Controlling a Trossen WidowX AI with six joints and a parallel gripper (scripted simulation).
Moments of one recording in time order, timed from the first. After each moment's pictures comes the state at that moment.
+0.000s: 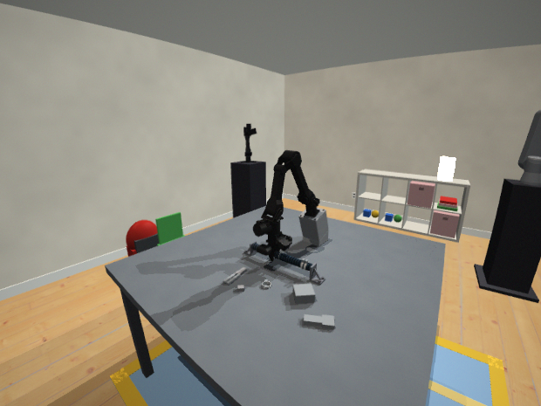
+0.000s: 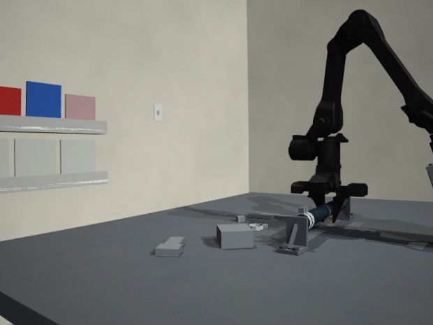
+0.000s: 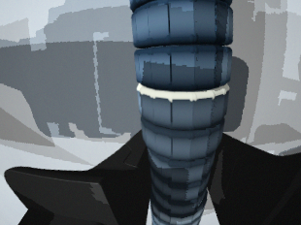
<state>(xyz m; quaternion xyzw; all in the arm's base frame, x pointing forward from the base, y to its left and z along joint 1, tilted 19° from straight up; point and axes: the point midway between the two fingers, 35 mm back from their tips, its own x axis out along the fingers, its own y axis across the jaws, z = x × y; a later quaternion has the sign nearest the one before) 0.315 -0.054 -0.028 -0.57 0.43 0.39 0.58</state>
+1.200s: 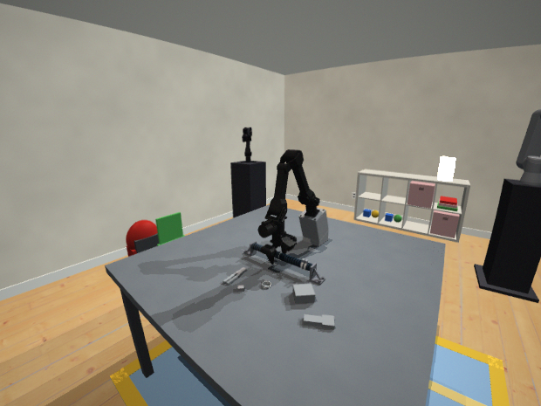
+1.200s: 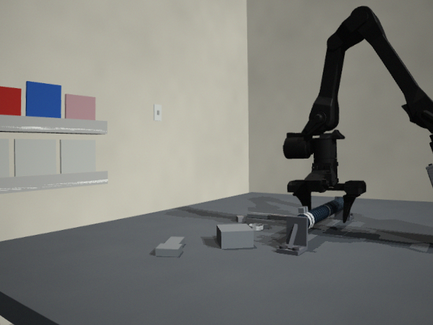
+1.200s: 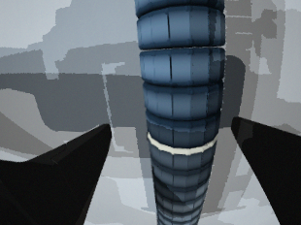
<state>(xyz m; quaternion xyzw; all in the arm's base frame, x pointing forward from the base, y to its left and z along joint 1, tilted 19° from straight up) 0.313 -0.029 -0.023 -0.57 0.44 0.39 0.58</state>
